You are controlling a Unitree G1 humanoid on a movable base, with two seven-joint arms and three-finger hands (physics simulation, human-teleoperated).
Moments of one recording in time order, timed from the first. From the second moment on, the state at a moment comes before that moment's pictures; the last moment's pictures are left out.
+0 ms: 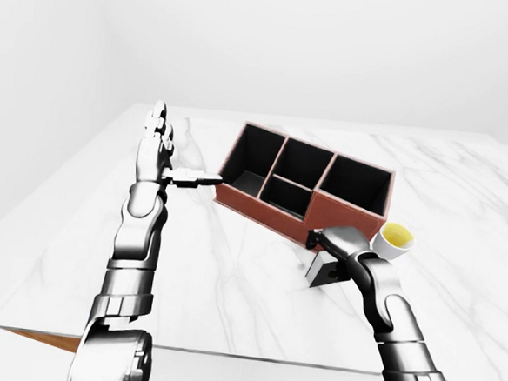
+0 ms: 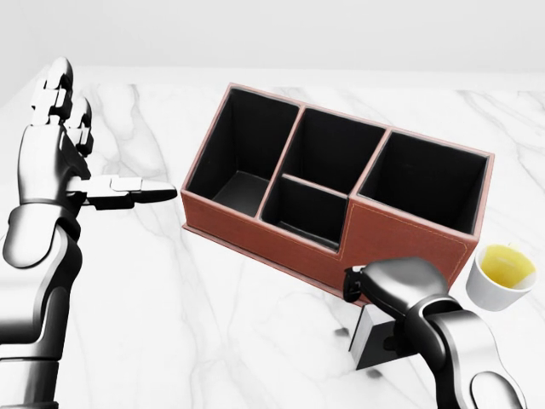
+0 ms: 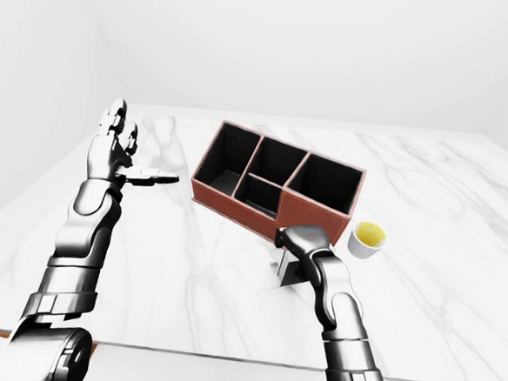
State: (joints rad) left arm -0.61 0.22 0.15 0.27 -0.10 0.08 0.01; right arm -0.23 -0.23 0.00 0.09 -1.27 -0.09 0.55
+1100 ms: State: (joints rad) left arm -0.59 0.22 0.15 0.27 -0.10 0.08 0.01; right arm -0.24 -0.24 0.02 0.24 -1.32 -0.09 0.45
